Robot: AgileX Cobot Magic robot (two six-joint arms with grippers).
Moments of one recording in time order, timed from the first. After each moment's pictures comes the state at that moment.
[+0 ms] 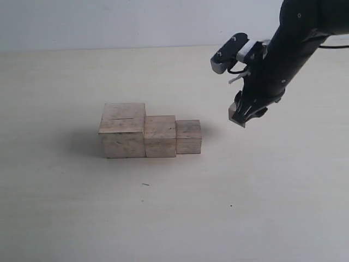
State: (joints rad) left arm -0.02 0.01 0.00 0.01 0.37 -0.11; right arm 0.49 1.85 -1.22 0.05 0.75 -0.60
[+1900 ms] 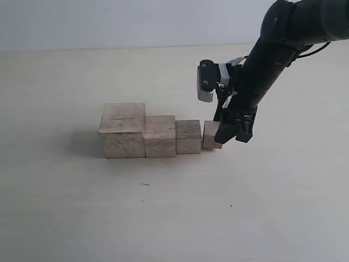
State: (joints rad) left arm -0.02 0.01 0.00 0.00 0.37 -0.11; right arm 0.47 2.04 -1.33 0.43 0.91 -1.41
